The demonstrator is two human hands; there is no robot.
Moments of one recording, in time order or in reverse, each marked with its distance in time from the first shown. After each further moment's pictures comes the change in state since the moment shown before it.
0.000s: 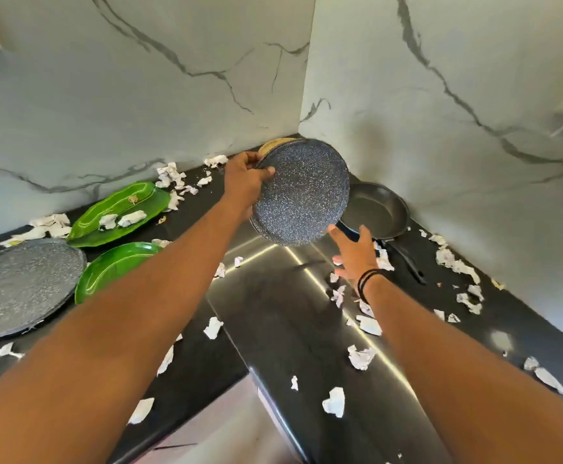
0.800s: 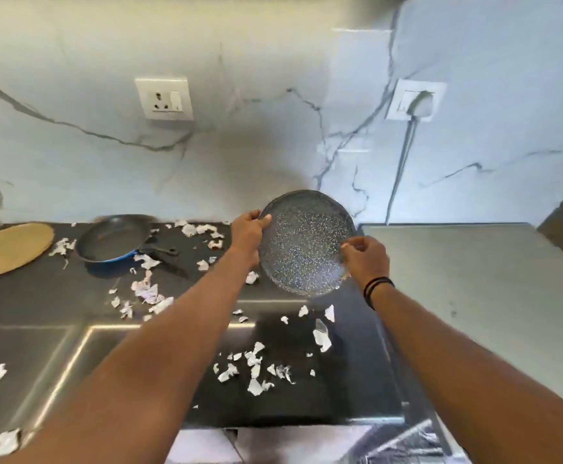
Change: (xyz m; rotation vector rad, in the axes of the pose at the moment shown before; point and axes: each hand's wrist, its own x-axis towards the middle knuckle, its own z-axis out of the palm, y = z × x) left_hand -0.375 -0.022 0.314 0.021 -0.917 -0.292; right_hand -0.382 0.119 -0.339 0.040 1.070 0.053
